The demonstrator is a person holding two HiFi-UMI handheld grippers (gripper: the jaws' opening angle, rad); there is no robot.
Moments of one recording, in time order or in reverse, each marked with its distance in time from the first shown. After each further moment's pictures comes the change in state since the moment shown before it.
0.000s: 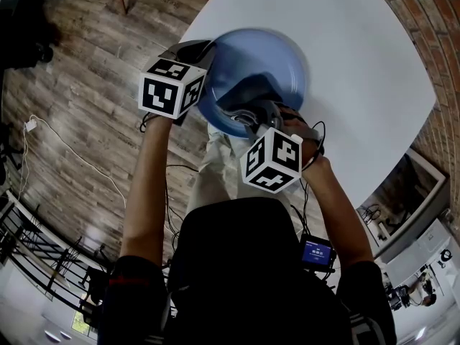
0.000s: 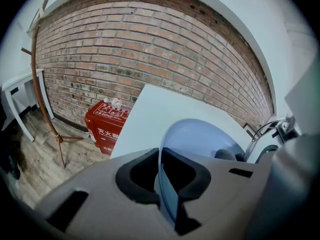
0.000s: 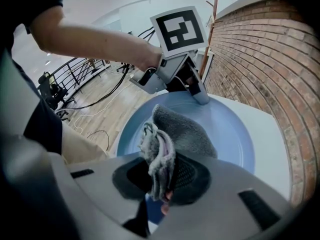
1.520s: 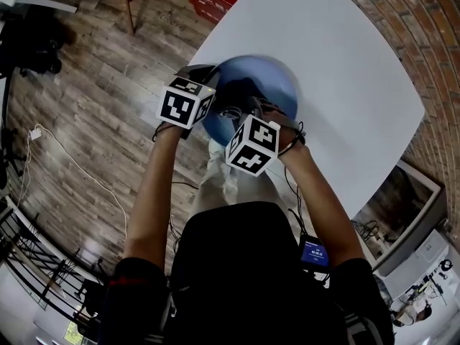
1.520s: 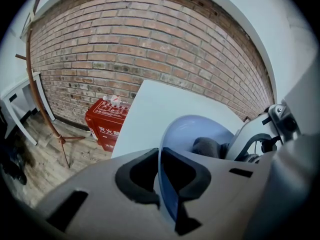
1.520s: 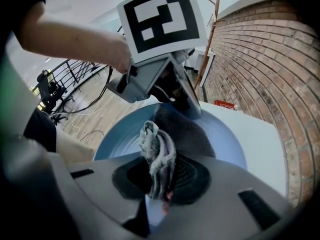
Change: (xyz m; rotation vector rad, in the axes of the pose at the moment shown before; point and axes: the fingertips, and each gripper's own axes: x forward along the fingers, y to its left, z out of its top) left arm 0.003 0.000 -0.002 0.034 0.069 0.008; right arm 0.022 -0.036 0.037 -0.027 0.006 -0.006
